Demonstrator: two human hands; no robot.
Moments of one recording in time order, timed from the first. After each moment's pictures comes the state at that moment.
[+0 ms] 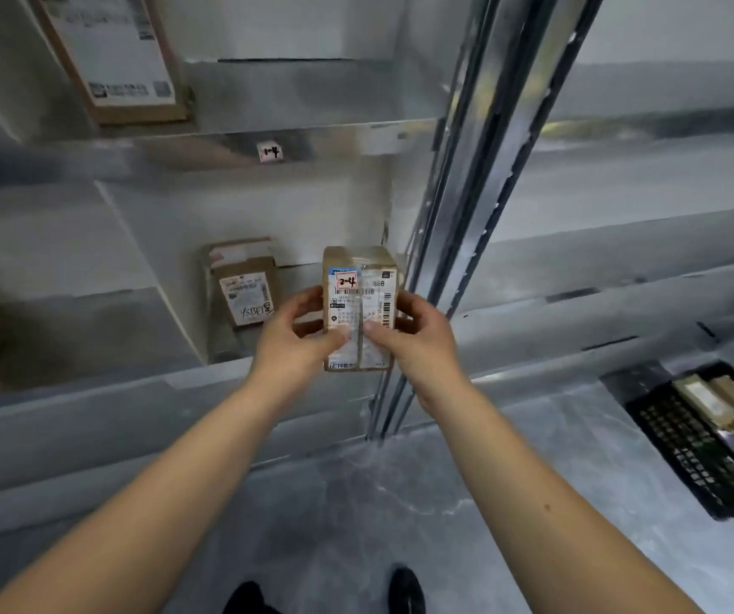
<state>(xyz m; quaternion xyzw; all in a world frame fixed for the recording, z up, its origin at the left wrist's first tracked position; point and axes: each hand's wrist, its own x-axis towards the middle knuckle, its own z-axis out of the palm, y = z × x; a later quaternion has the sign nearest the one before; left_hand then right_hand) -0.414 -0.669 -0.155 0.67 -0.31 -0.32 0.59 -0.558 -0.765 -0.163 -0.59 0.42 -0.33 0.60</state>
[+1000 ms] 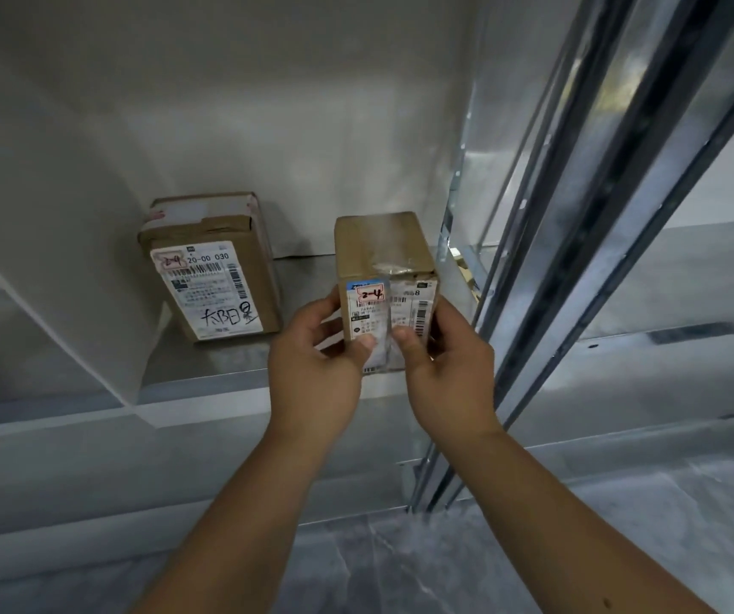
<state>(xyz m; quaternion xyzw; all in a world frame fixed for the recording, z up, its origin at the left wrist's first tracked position) -0.372 -0.792 -0.350 0.69 -0.26 -0.17 0.66 -0.480 -0.875 -0.367 -0.72 0.30 -0.46 0.44</state>
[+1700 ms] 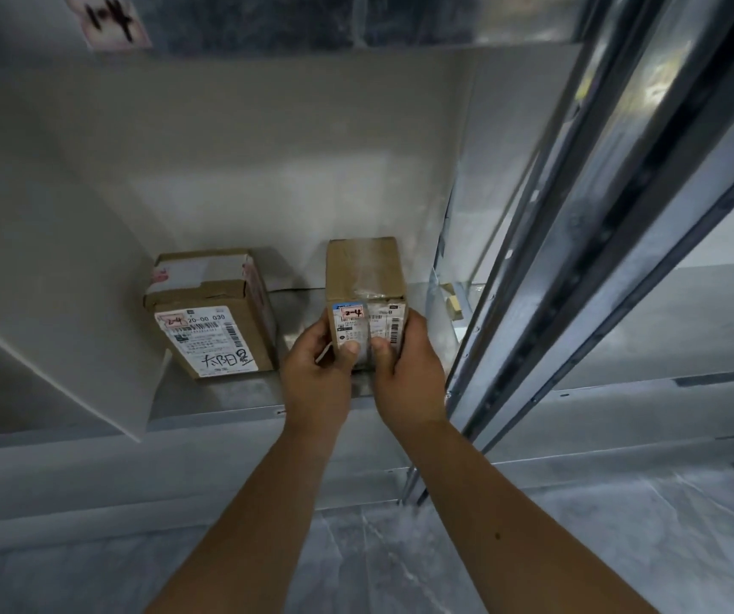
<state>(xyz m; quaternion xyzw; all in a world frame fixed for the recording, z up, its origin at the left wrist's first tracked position) -0.360 -0.846 -0.344 0.68 -0.17 -0.18 0.69 -0.442 -0.912 -0.344 -0.75 0.39 -0.35 0.40</state>
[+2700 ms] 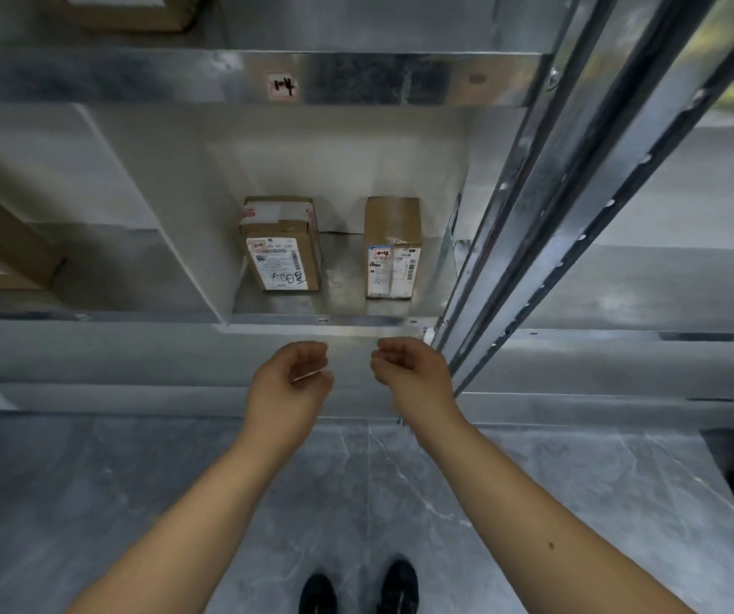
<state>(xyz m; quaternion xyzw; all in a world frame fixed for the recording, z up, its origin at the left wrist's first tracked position) -0.438 -0.666 -0.250 0.77 -0.15 -0.23 0.58 -0.541 -0.806 -0.263 -0.60 0.42 -0.17 0.66</state>
